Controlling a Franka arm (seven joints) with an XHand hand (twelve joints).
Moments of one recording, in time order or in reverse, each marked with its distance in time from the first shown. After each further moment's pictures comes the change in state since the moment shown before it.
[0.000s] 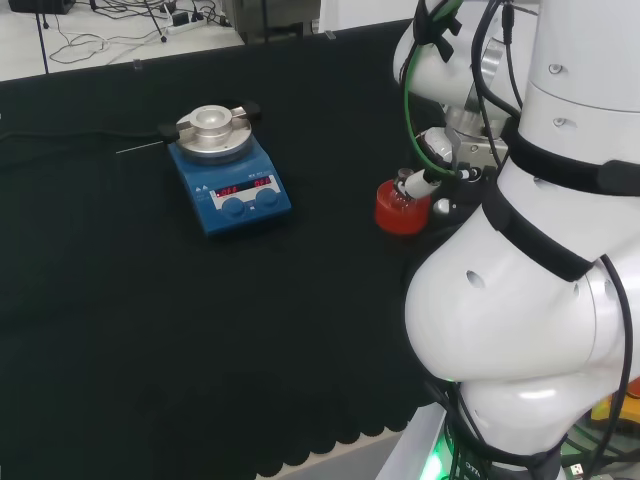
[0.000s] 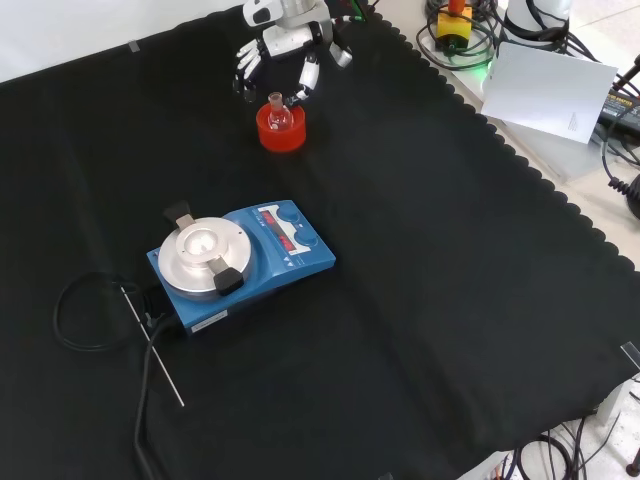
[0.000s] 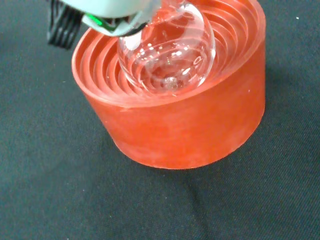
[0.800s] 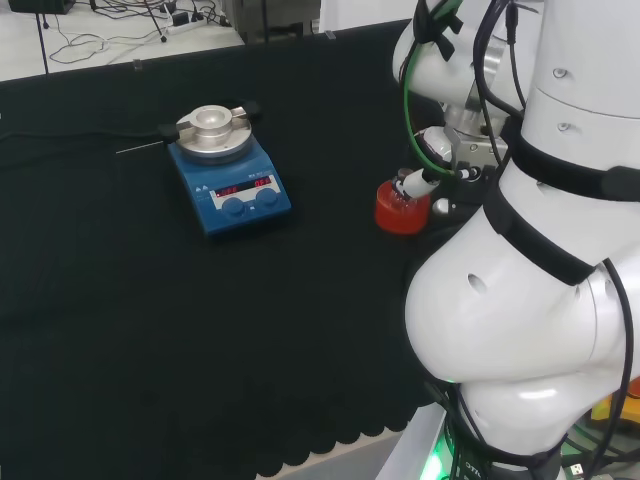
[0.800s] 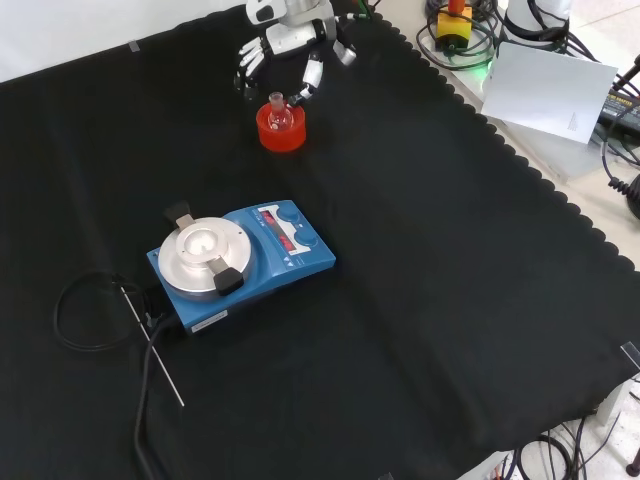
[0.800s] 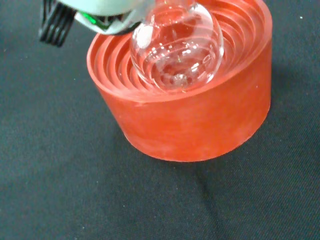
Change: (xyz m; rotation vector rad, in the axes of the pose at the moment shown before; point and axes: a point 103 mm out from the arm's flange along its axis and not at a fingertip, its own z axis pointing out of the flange) arm 0.005 -0.007 -0.003 0.006 0.002 -0.001
